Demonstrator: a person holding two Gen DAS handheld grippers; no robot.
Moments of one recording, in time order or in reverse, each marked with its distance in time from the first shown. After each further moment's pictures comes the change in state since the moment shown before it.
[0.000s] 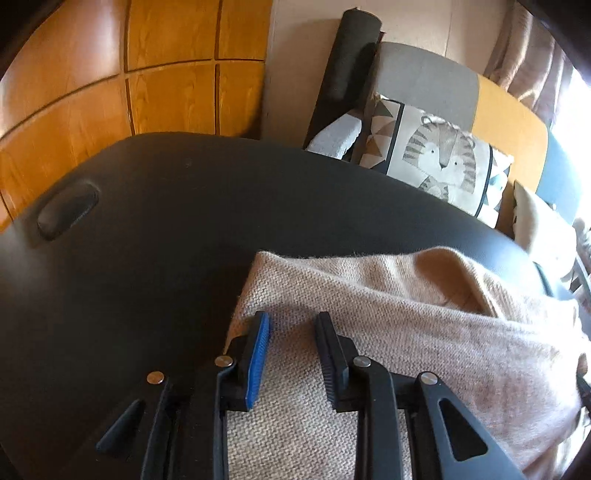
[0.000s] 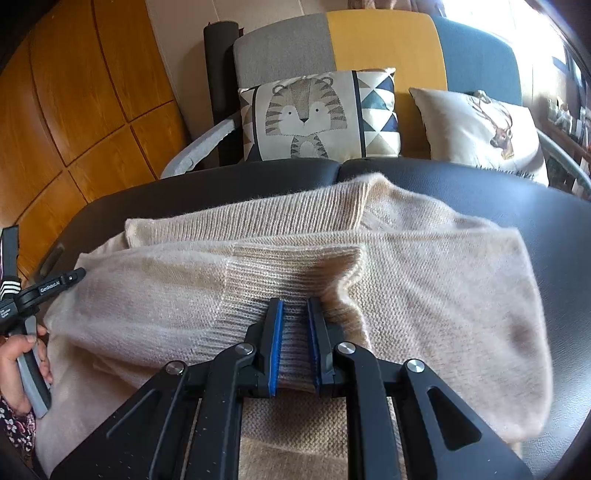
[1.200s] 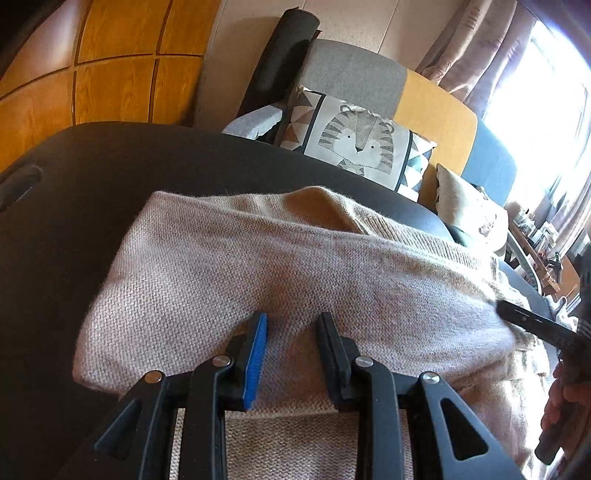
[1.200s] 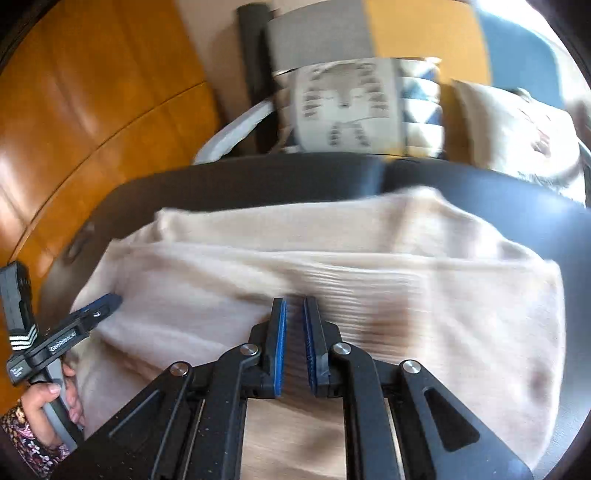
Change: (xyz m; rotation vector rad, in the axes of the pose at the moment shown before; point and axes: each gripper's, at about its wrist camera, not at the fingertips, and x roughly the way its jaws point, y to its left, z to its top) left arm -0.034 -0.040 -0.038 0.038 0.018 -0.296; right arm 0.018 -0.028 0.016 0.012 0.092 0.077
